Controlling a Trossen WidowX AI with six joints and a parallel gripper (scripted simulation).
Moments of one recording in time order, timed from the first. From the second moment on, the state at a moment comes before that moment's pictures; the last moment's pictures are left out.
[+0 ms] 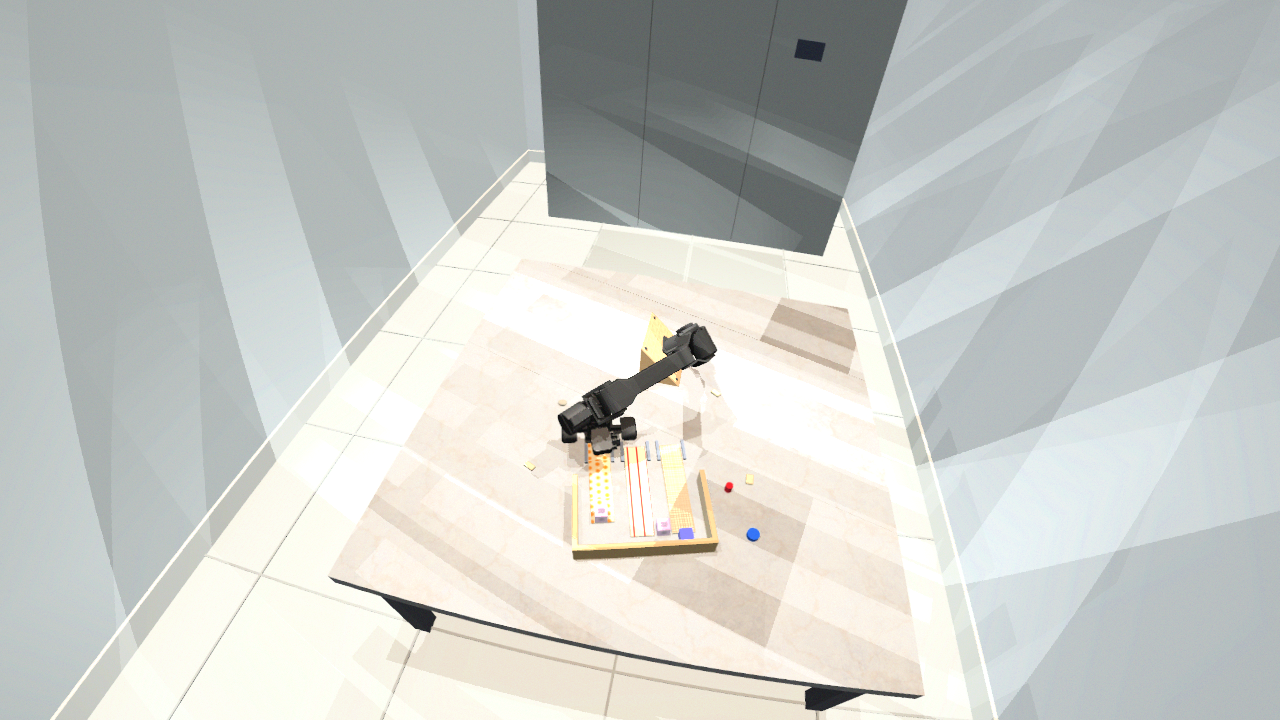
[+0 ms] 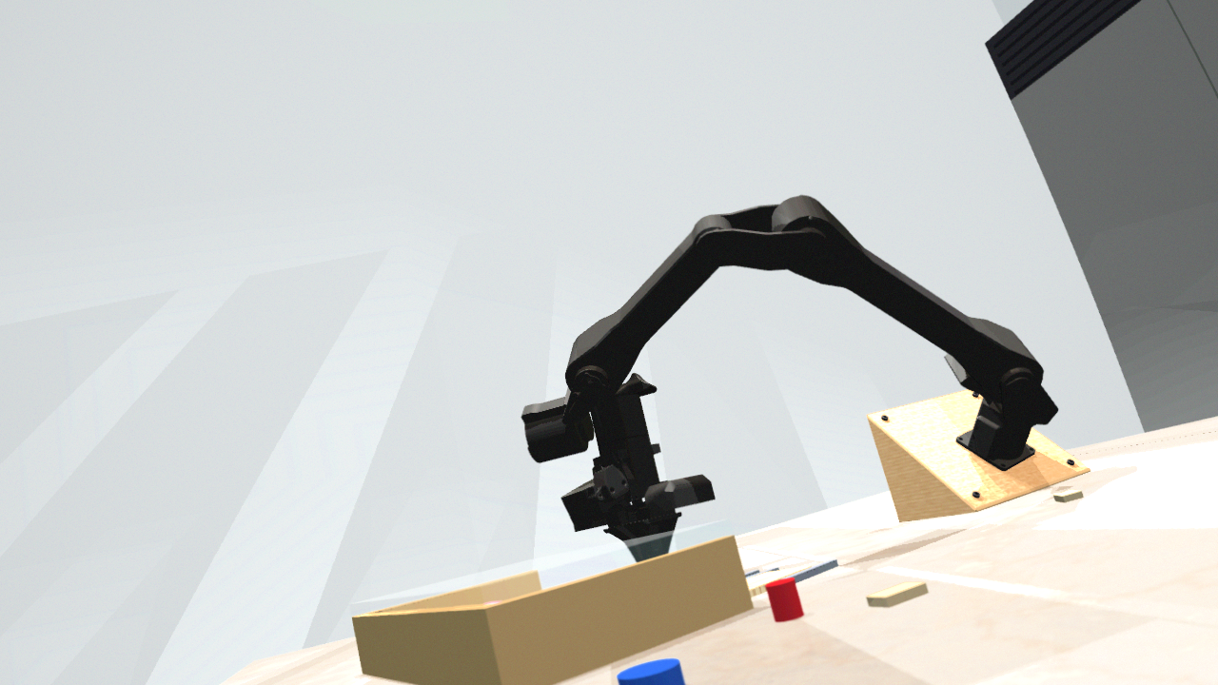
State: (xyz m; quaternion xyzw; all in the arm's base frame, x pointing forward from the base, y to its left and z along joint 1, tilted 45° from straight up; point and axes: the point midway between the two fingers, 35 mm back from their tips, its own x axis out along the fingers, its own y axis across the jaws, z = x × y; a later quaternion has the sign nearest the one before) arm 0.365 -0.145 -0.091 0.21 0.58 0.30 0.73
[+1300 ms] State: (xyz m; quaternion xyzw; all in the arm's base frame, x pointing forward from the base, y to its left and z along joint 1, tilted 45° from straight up) arm 0.309 -0.148 -0.105 0.21 0.58 0.30 0.73
